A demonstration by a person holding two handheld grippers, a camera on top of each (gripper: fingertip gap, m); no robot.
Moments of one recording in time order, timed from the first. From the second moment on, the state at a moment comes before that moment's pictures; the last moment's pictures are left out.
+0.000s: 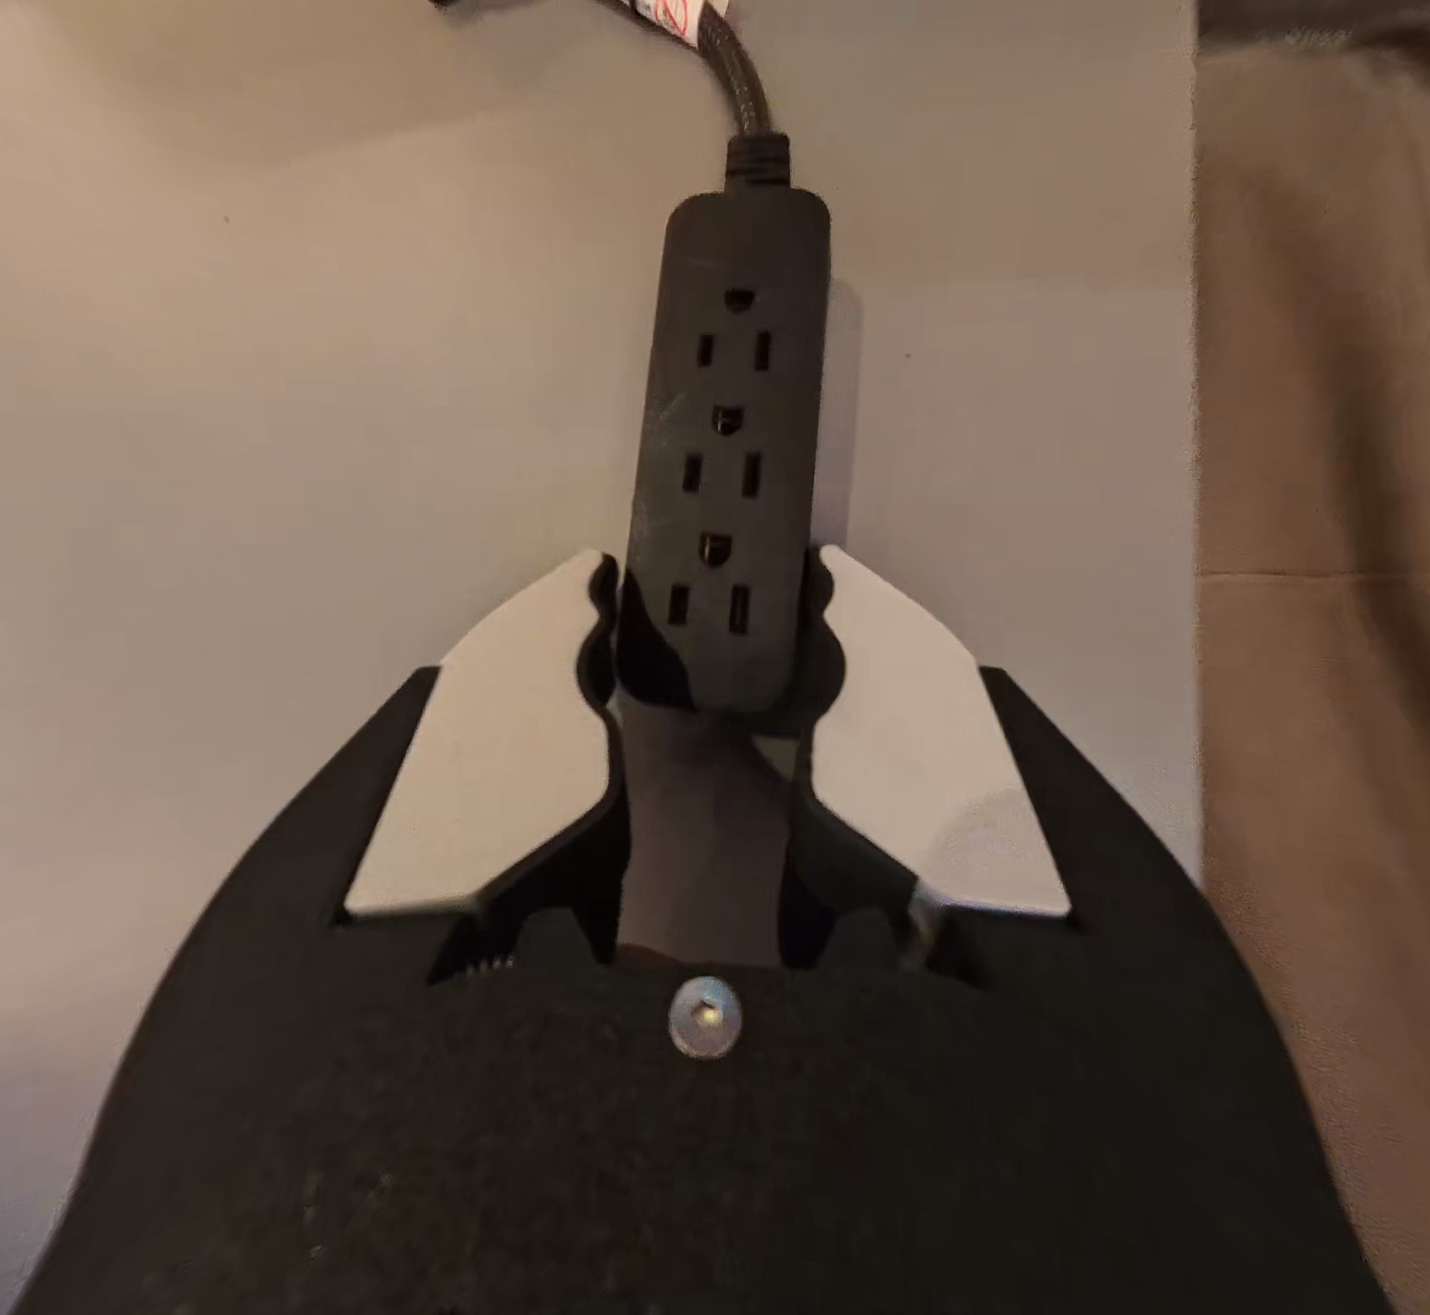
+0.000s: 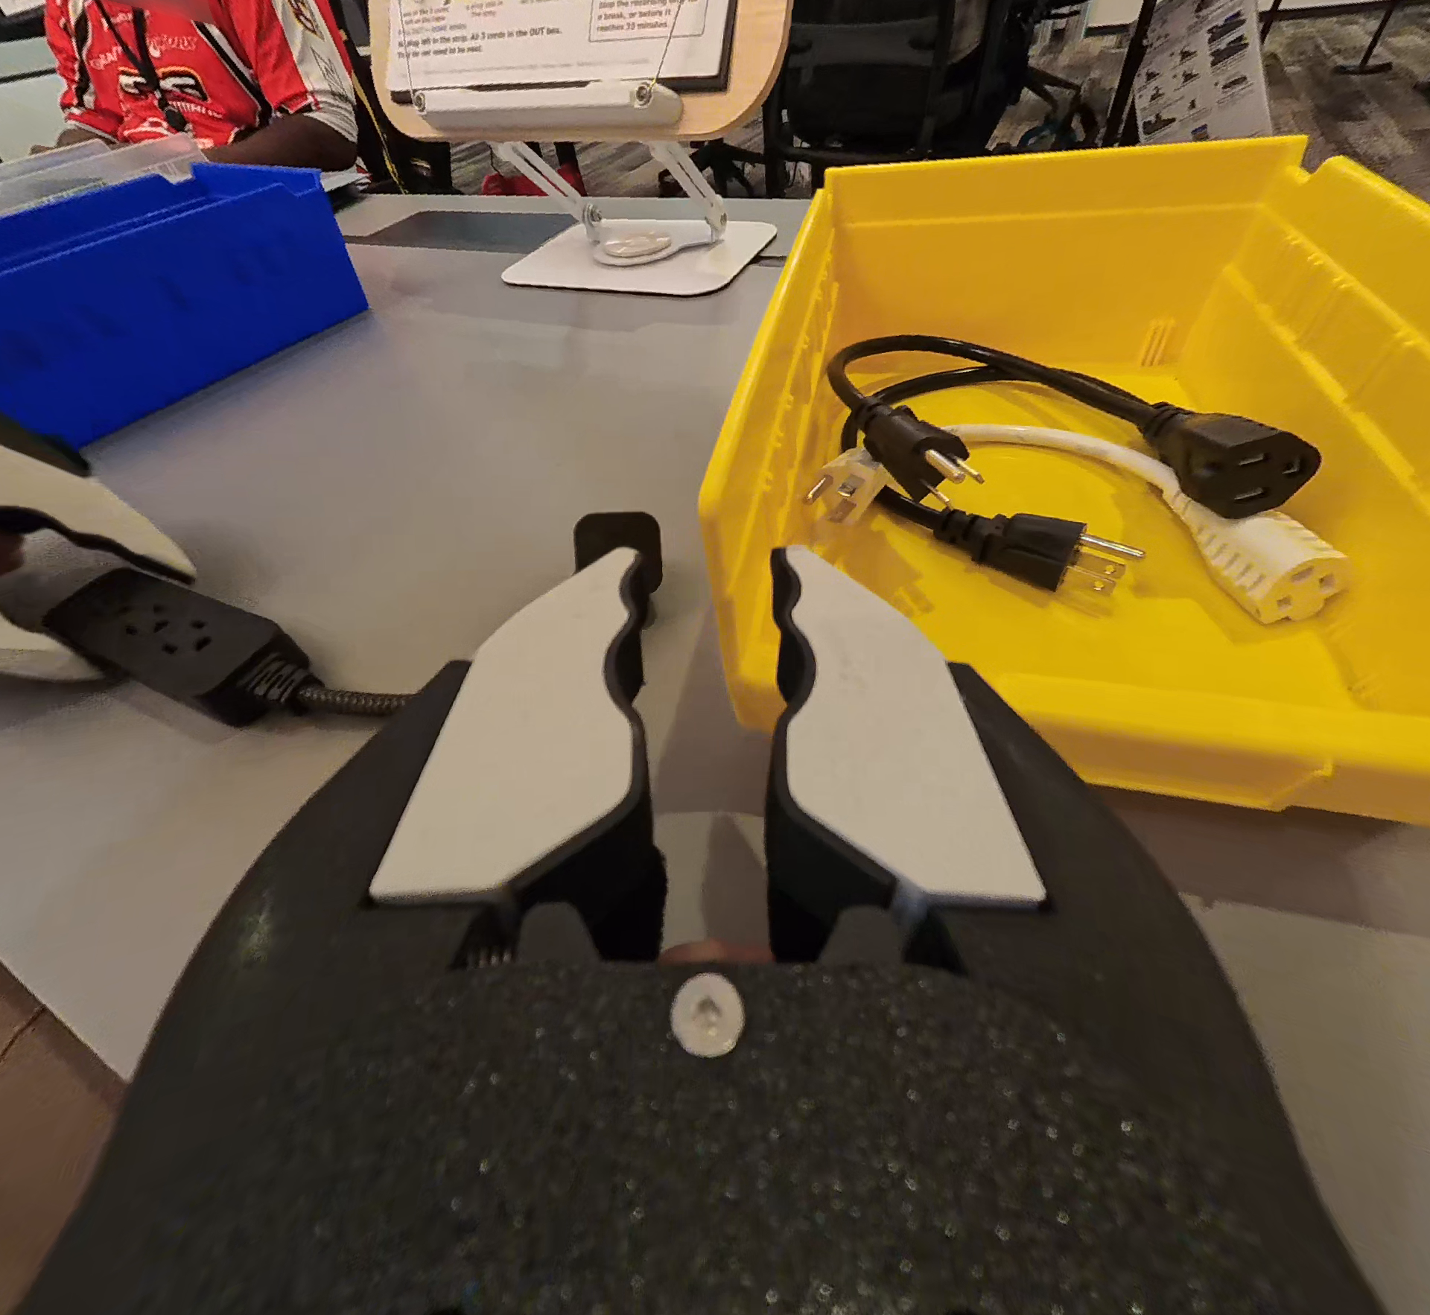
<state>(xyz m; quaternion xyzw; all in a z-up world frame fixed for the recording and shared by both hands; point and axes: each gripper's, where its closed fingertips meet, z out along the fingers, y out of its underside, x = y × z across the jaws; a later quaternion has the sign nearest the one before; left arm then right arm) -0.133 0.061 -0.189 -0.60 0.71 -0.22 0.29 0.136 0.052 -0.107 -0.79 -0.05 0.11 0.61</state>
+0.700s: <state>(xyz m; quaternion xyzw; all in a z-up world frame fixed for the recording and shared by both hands) -0.151 0.191 -0.163 -0.67 0.65 -0.15 0.32 0.142 0.031 -0.118 -0.80 -0.02 0.14 0.58</state>
